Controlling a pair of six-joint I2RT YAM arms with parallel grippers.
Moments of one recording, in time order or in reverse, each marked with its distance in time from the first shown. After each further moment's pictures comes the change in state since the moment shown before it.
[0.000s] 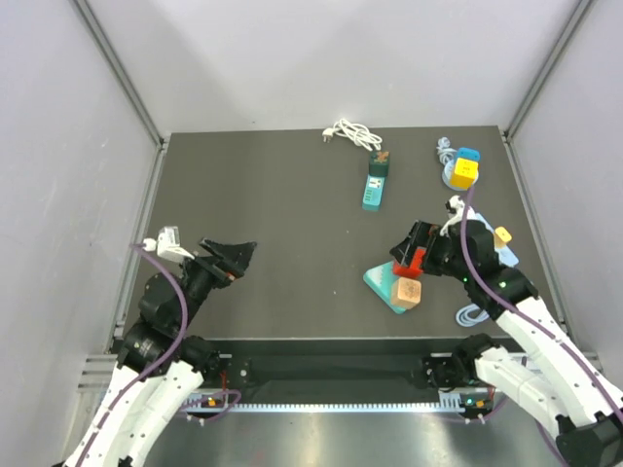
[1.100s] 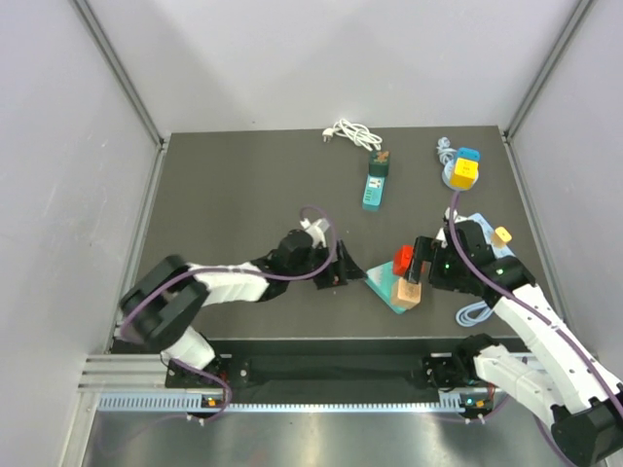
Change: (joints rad) left arm -0.340 1.239 0.058 0.738 0.406 -0.117; right arm -0.027 0.111 0.087 -0.376 0.085 -0.069
